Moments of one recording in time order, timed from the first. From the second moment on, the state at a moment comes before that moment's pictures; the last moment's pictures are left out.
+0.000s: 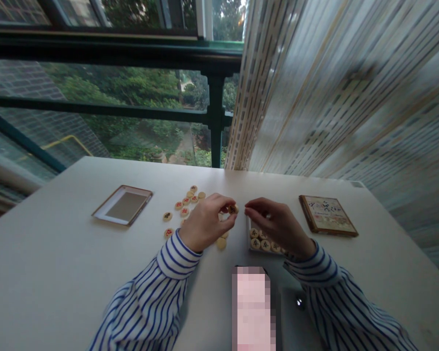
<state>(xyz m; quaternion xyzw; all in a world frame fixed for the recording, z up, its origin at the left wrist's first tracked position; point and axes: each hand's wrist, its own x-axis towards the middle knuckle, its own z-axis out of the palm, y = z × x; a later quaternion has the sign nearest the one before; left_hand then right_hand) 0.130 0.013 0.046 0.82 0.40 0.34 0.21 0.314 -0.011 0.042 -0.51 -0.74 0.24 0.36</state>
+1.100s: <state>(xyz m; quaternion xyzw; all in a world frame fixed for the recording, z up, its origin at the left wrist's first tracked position) 0.139 0.006 0.049 0.59 0.37 0.38 0.61 0.317 -0.011 0.051 -0.41 -0.60 0.52 0.45</state>
